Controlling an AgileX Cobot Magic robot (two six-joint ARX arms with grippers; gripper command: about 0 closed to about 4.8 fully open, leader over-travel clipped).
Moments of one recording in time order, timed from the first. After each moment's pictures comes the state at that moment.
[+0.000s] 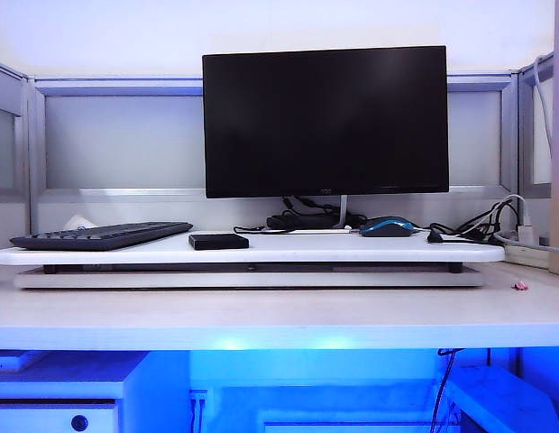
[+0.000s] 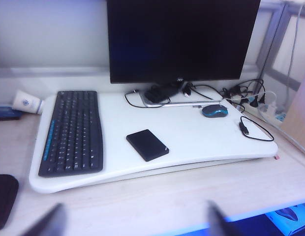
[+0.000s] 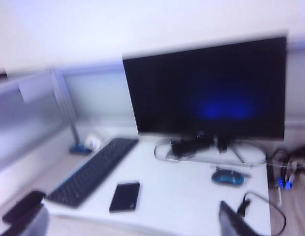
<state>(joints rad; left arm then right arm) -0.16 0.36 1.04 -0.75 0.15 -0.07 -0.02 0.53 1.22 -0.56 -0.40 0.20</state>
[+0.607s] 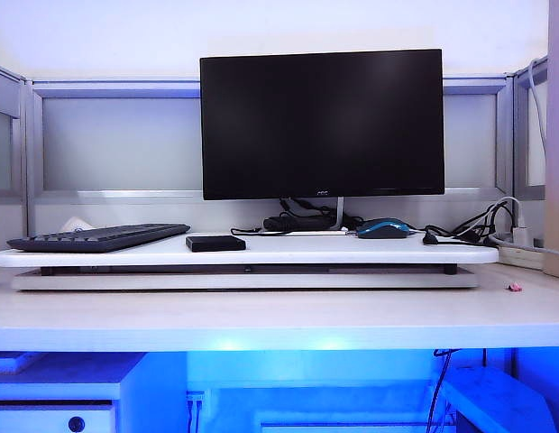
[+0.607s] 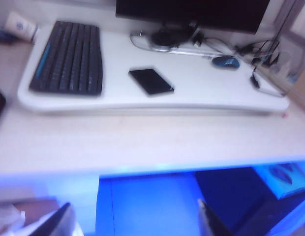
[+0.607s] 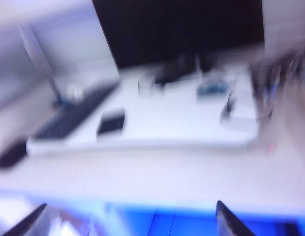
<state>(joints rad) -0.16 0.00 0.65 -0.84 0.13 -0.16 -0.02 0.01 0.66 -0.72 -0.36 0.25</state>
